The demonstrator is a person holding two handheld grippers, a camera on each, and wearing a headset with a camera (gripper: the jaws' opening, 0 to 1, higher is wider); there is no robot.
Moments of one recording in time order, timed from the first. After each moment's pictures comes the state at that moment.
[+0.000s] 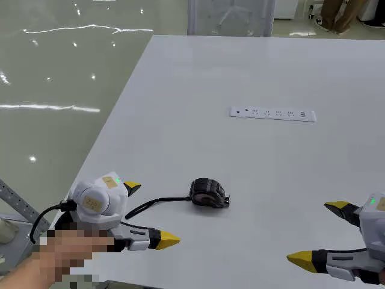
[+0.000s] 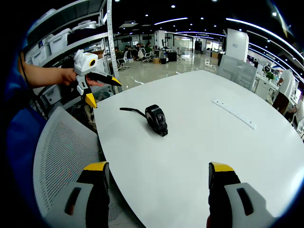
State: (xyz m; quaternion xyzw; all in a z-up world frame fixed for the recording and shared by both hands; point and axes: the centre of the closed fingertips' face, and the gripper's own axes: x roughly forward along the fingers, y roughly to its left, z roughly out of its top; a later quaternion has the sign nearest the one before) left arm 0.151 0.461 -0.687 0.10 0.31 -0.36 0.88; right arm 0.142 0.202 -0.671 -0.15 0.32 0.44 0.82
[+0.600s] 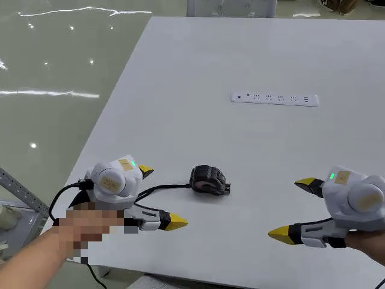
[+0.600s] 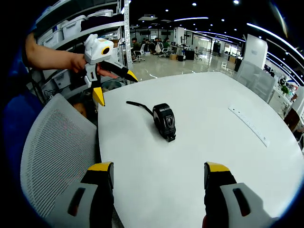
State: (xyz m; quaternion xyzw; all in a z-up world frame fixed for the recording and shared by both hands) left arm 0.170 0.442 -0.704 0.12 0.32 -0.38 0.86; right arm 0.167 0.241 -0.700 -0.20 0.31 0.50 0.78
